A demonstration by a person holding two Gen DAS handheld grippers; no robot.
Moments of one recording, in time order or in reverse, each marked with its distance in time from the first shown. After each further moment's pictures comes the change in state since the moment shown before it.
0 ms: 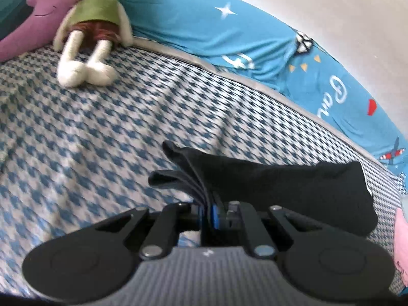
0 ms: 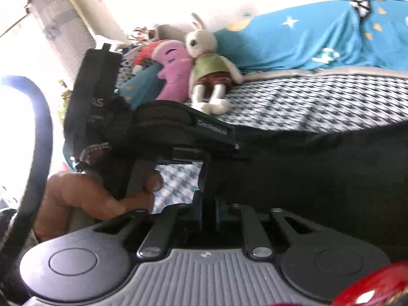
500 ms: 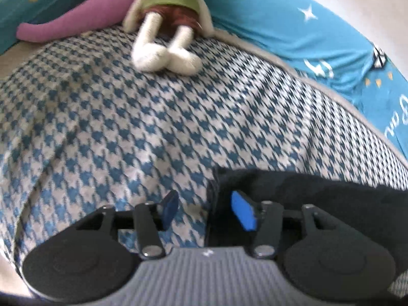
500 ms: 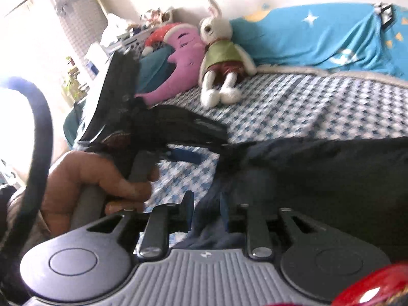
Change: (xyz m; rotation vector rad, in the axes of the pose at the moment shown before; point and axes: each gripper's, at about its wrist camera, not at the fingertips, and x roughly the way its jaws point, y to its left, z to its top) left arm 0.009 0.045 0.001 -0.146 -0.008 0.237; right arm 0.004 -0.001 -0.002 -0.089 0.041 -0.029
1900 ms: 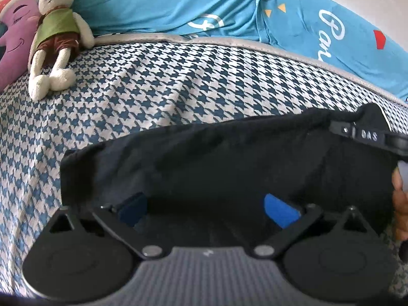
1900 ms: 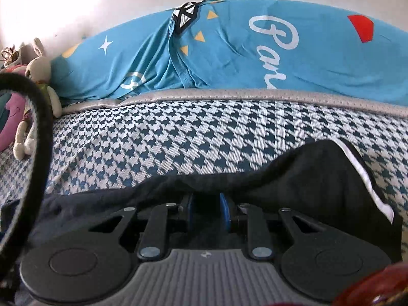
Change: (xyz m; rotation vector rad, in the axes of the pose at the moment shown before) left arm 0.017 -0.146 -0.074 0.363 0.021 -0.061; right arm -0.041 -0.218 0.037 0.164 -0.066 -0.565
